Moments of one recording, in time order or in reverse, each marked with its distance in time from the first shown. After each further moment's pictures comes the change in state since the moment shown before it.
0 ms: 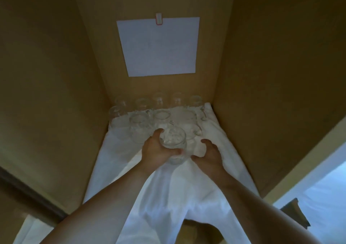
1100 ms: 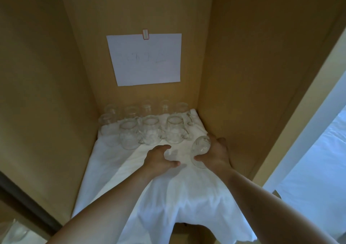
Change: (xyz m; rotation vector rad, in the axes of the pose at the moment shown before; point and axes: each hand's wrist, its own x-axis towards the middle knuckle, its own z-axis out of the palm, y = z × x) left_hand -0.016 0.003 0.019 0.189 -0.282 0.047; right_hand -0.019 -0.014 -0.067 -0.254 0.139 0.030
